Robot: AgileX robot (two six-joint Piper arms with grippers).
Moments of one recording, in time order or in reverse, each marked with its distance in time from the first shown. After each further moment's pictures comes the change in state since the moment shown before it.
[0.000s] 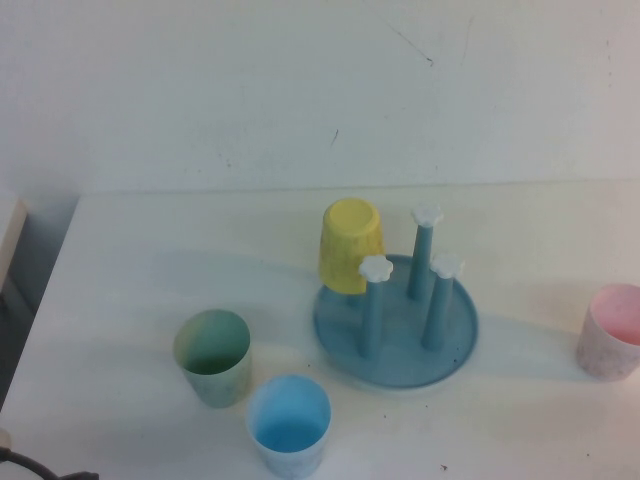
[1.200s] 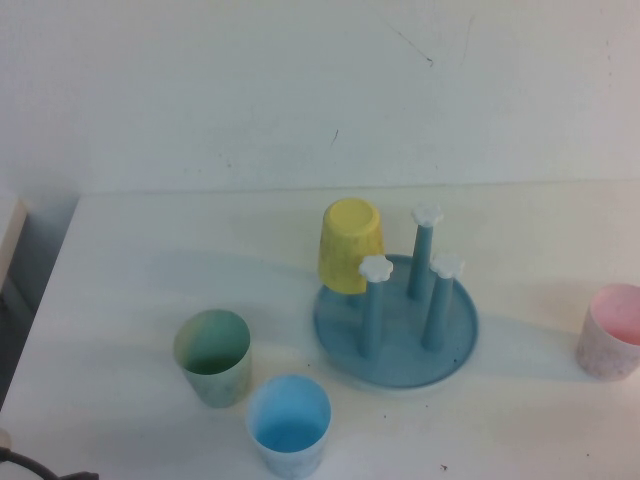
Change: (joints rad) right arm 0.090 0.000 0.000 -0.015 0.064 0.054; left arm 0.000 0.000 0.000 0.000 0.000 0.000
